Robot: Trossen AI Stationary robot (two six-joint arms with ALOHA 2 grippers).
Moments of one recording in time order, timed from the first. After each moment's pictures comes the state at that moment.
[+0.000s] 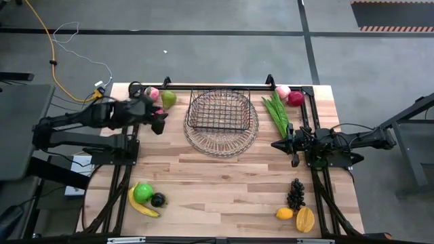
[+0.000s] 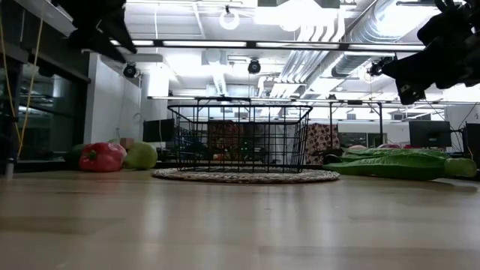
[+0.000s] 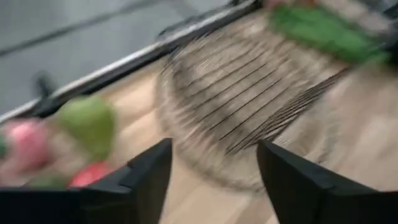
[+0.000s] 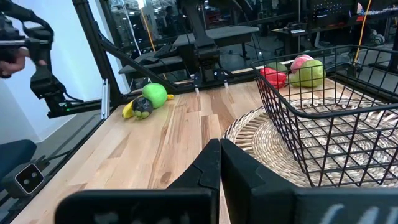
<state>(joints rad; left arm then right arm) 0.31 0.77 0.89 -0.90 -0.41 -0.55 0.11 0.08 0.02 0.01 0.10 0.18</state>
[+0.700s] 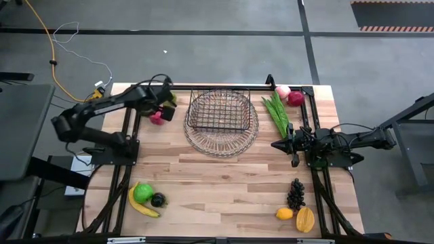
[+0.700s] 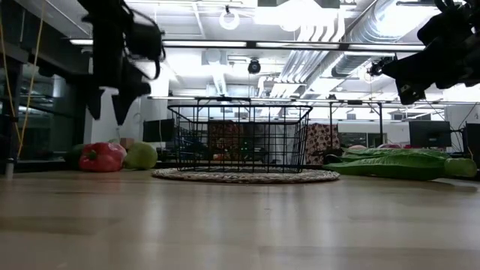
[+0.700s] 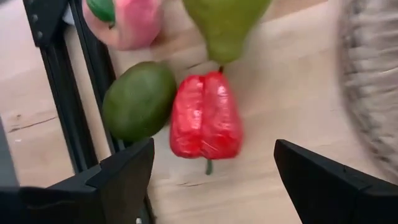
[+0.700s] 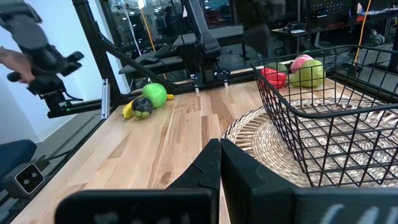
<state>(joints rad) 0.74 1.29 0.93 -1.09 -0.34 -0.62 0.11 0.08 0.02 0.01 0.10 0.18</state>
